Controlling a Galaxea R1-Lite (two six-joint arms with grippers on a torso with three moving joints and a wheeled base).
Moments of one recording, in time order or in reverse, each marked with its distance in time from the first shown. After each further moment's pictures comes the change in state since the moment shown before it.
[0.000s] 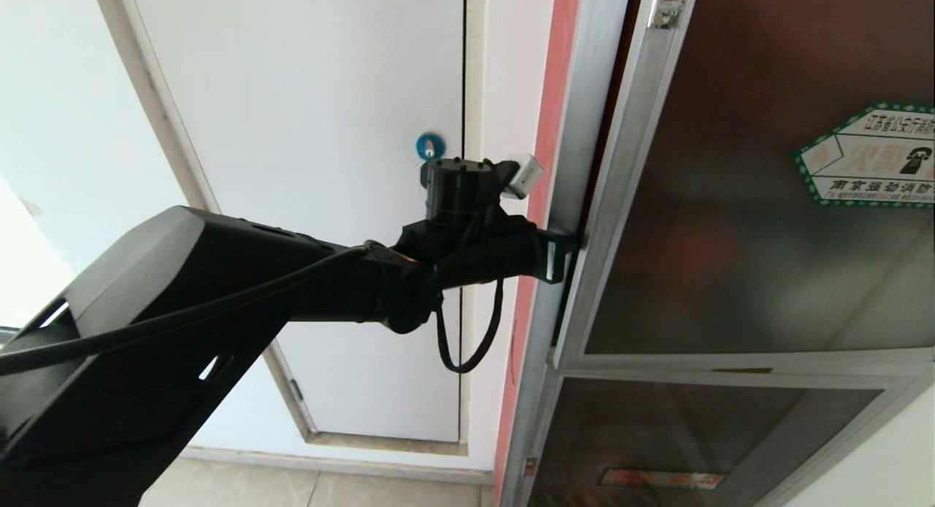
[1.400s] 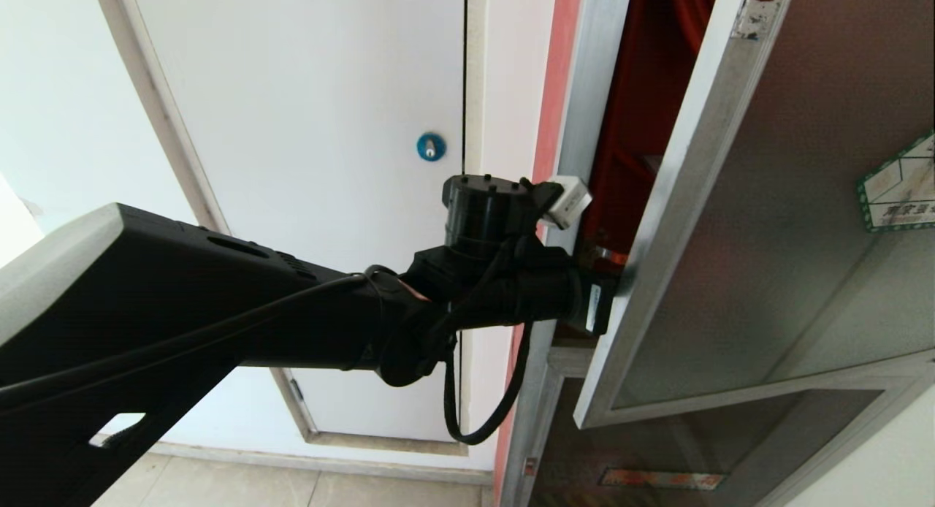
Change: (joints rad) left arm -0.139 -0.136 0.226 -0.048 -0.007 0.004; right arm 0.000 0.000 0.000 0.000 0.000 0.000
